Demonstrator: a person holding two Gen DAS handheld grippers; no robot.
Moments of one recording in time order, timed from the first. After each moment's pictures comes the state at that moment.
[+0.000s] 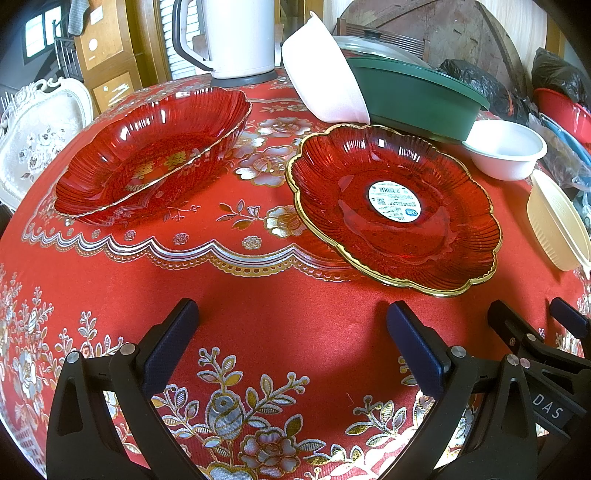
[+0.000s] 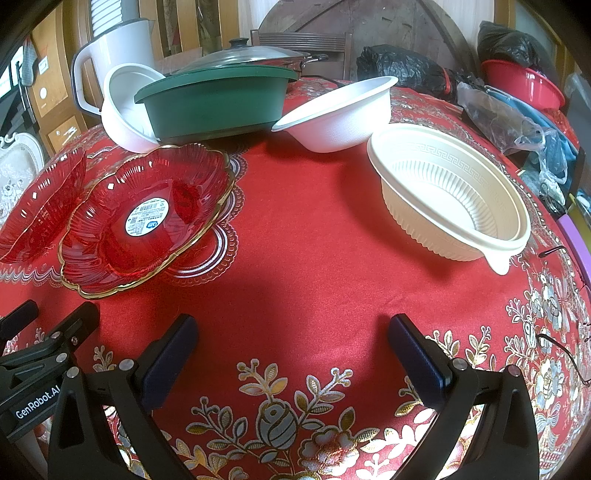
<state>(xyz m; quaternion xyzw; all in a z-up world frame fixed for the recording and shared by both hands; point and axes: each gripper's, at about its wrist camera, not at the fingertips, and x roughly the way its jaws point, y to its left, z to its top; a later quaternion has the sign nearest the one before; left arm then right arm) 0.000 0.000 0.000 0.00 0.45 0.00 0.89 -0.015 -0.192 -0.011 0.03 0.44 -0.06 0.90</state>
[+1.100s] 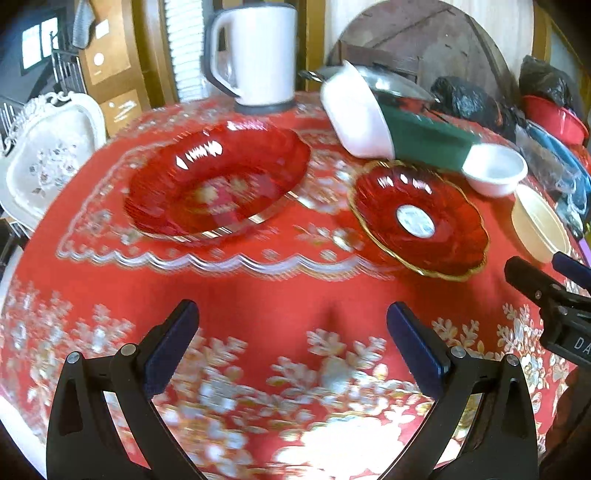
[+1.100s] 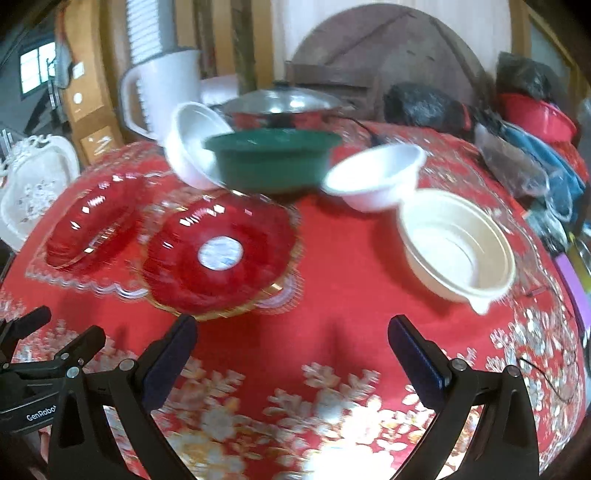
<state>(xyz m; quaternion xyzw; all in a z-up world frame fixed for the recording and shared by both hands) -0.034 0.069 0.053 0.01 0.43 -0.01 0.90 -0.035 -0.156 0.048 0.02 0.39 0.00 0.92</state>
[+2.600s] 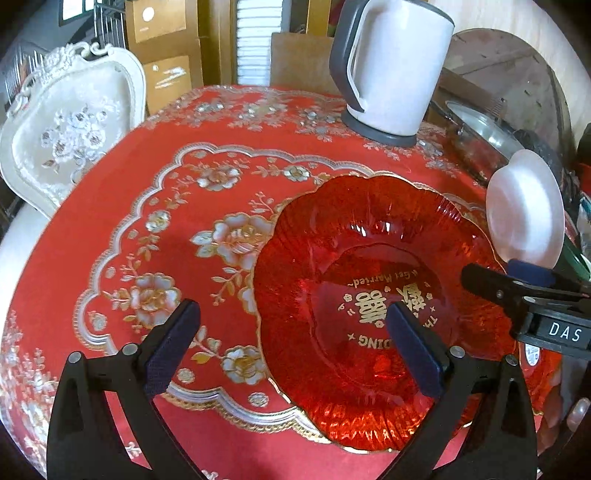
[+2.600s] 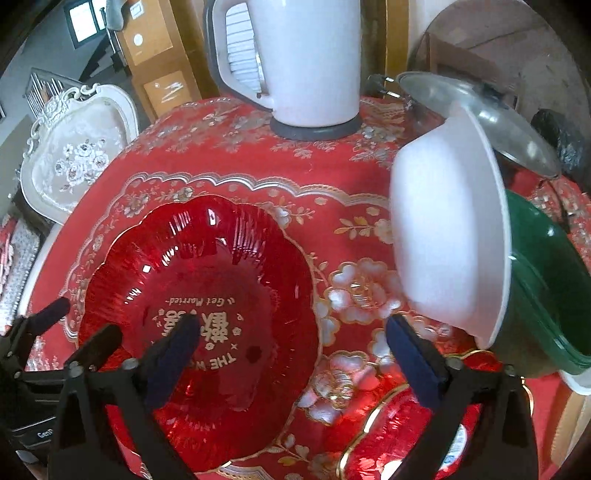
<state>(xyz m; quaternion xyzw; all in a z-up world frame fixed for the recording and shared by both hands) 0.103 0.221 0.040 -0.07 0.46 0.04 0.89 0.154 0.013 0.043 -0.01 0.48 0.15 0.86</state>
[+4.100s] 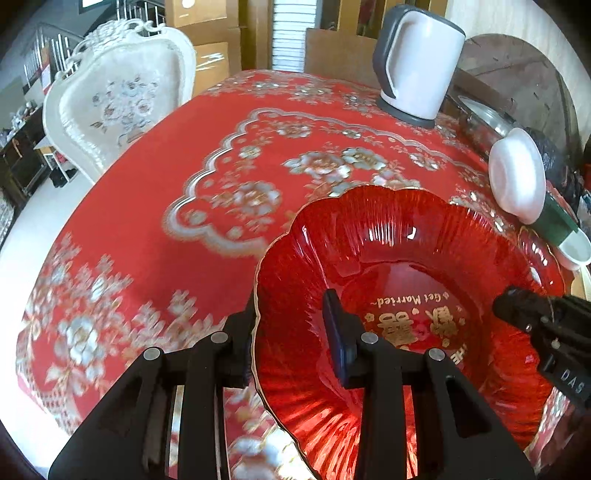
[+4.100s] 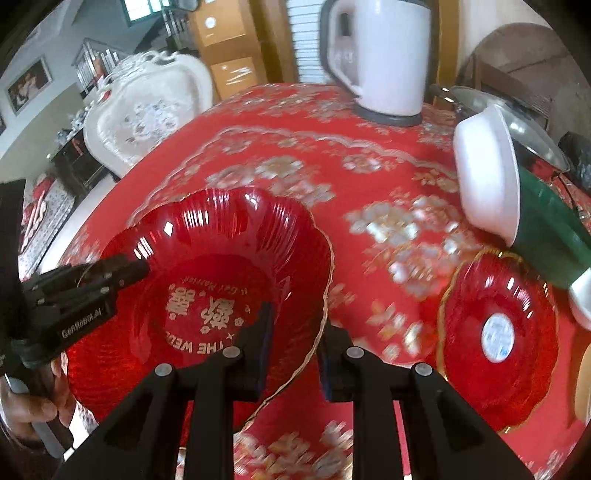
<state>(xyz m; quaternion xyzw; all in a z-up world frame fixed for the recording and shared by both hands) -0.017 0.263 0.048 -0.08 0.46 0.08 0.88 0.034 0.048 0.047 -0.05 0.46 0.24 0.85</state>
